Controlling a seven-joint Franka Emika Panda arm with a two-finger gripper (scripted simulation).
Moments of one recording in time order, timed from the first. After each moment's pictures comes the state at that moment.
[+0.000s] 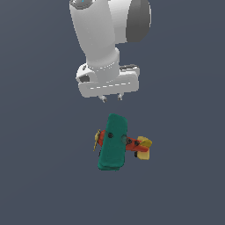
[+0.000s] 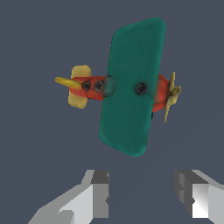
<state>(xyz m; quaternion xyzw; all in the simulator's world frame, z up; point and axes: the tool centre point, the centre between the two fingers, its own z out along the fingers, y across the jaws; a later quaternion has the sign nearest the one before) -0.016 -0.001 0.291 -1.00 0.00 0.01 0.09</state>
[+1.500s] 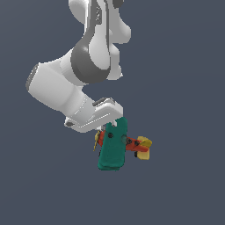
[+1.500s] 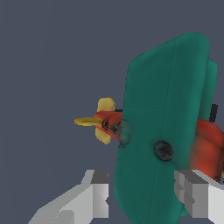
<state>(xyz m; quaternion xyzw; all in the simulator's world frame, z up) 0.067 -0.016 0.221 -0.95 0.01 0.00 0.32</state>
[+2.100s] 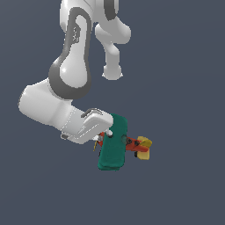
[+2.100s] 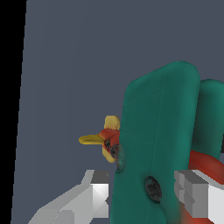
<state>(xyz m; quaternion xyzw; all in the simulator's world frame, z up) 0.096 -0.031 0.198 -0.91 0.01 -0.04 0.41</state>
